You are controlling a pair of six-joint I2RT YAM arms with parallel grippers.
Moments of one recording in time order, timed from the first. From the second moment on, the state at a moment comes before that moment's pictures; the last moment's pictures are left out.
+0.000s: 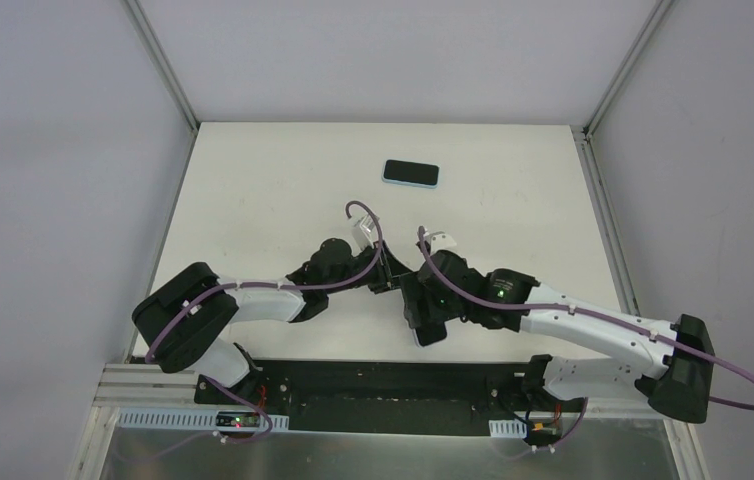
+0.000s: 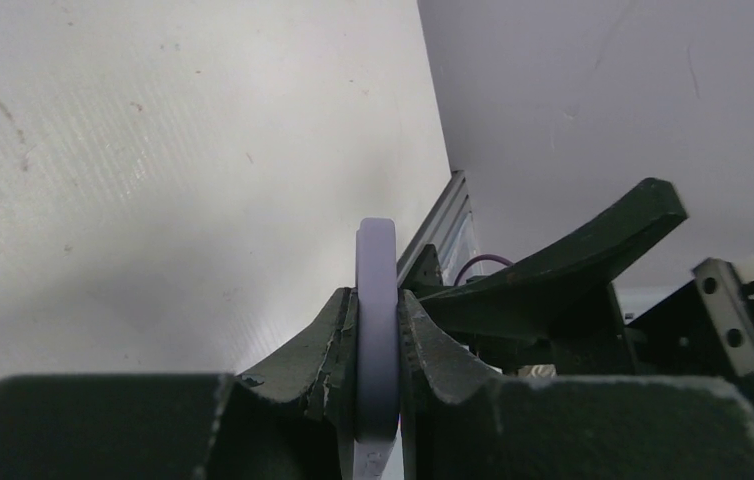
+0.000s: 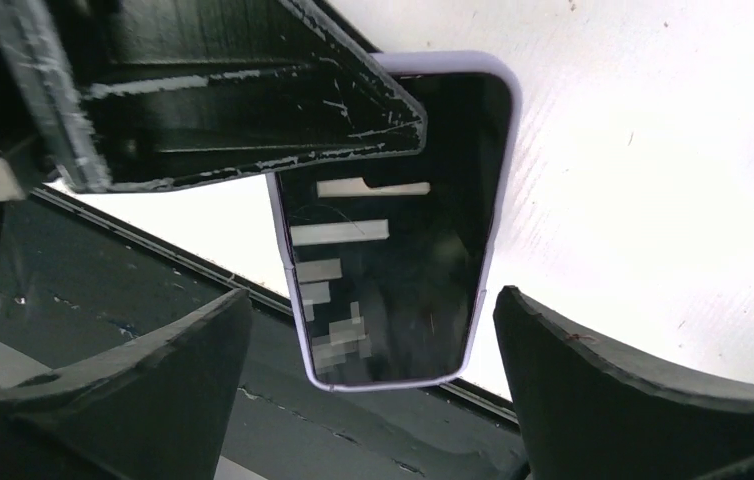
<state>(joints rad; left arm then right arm) -0.84 1.49 0.52 0.78 0.31 -1.13 1.12 1.14 0.90 -0.75 0.27 0.68</state>
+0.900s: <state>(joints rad) -0.58 1.04 0.33 0.72 0.17 -1.23 1.04 0.56 0.49 -0.33 0.27 0.90</state>
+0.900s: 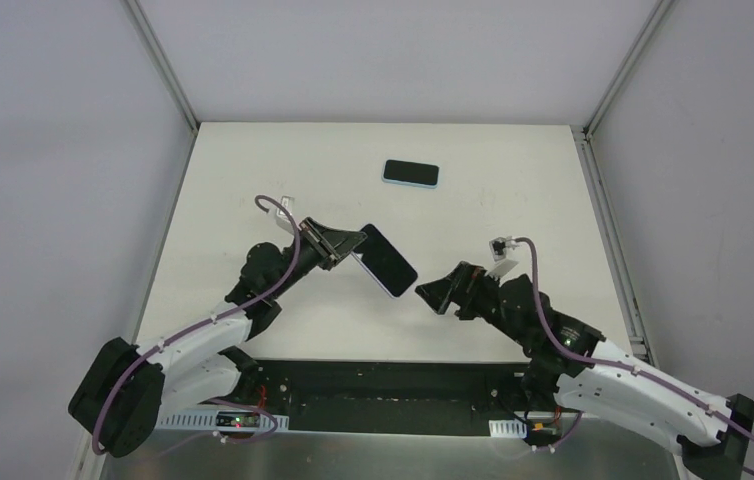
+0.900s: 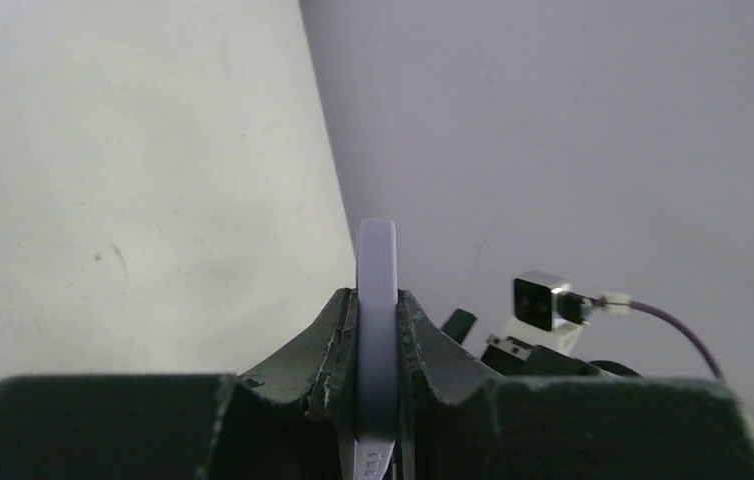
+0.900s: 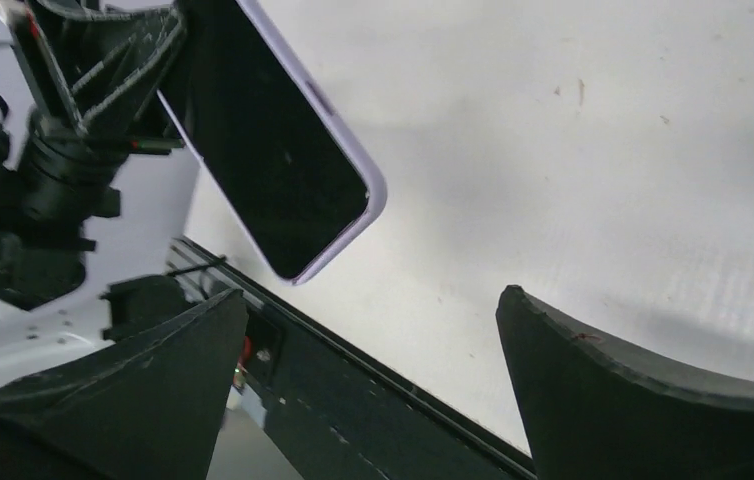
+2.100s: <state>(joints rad) -0.58 0.83 0.33 0.71 0.10 -1.40 0.87 0.87 0.40 0.46 -0.15 1.30</state>
